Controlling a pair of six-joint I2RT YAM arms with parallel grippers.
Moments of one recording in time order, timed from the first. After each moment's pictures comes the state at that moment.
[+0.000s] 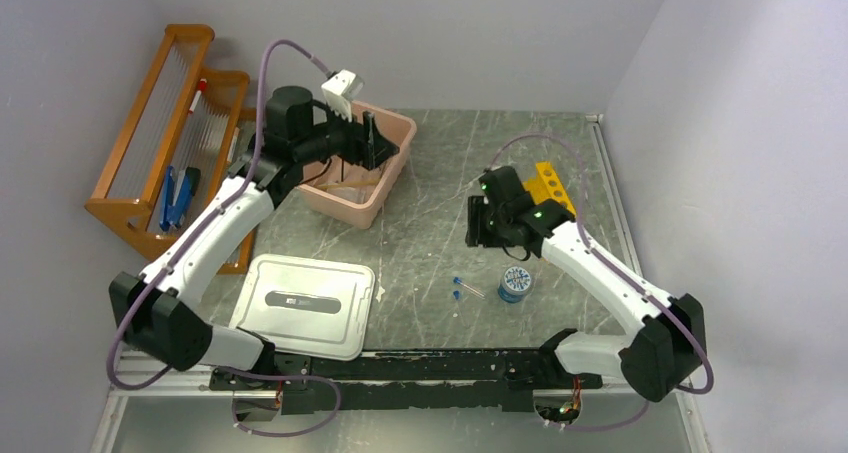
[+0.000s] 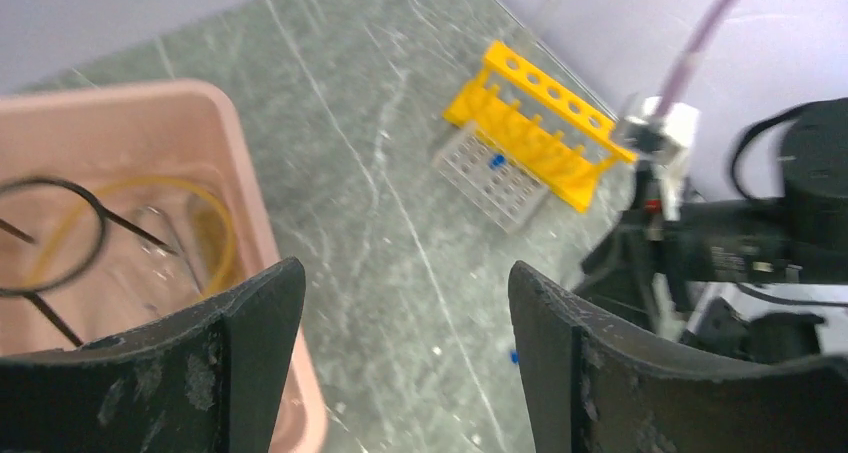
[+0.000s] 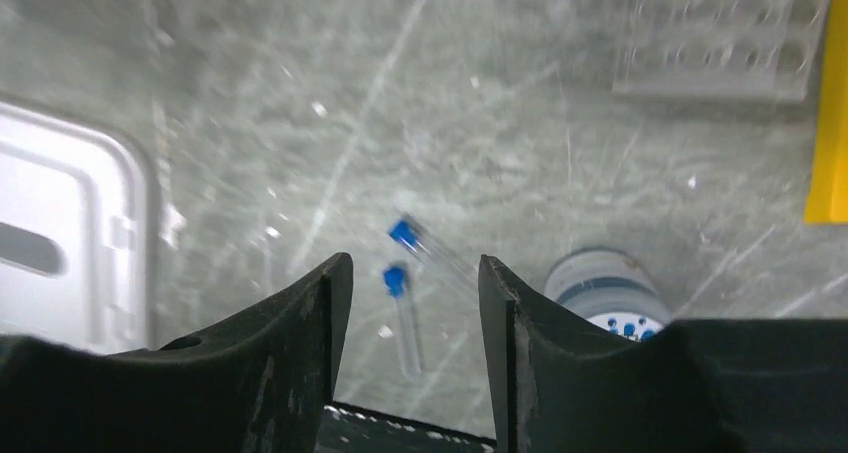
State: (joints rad) left arm -0.44 1.42 1.40 -0.24 0.43 -0.18; right arm 0.55 1.21 1.03 -0.72 0.08 0.46
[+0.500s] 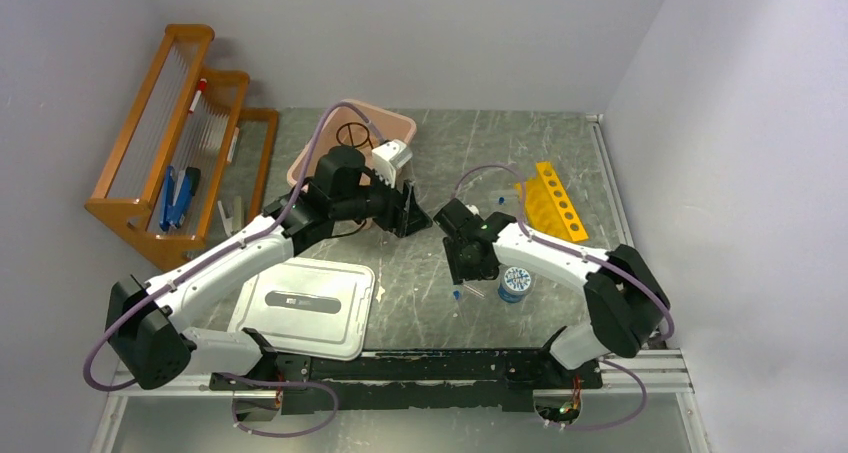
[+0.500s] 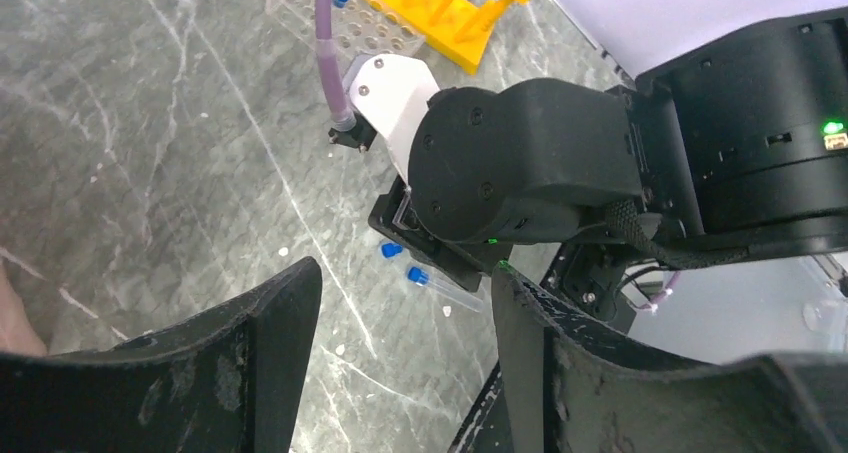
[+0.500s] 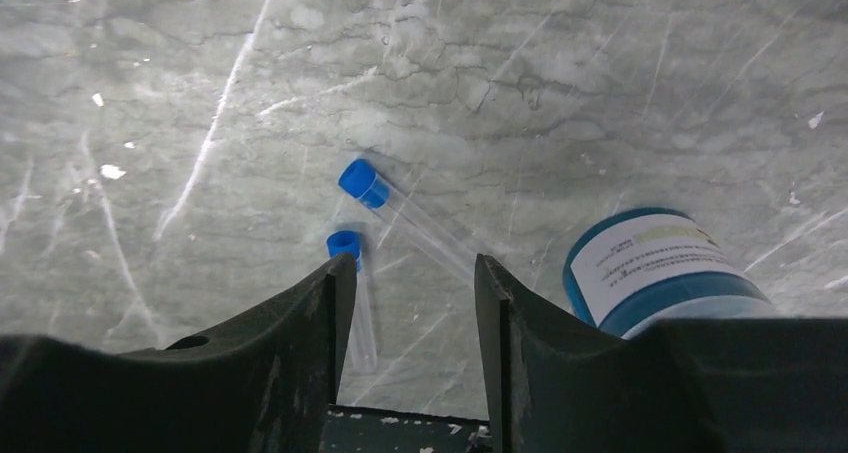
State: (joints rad) left arm -0.74 1.29 1.10 -0.21 0.37 -0.33; right arm 0.77 1.47 0.92 -0.75 0.18 0.49
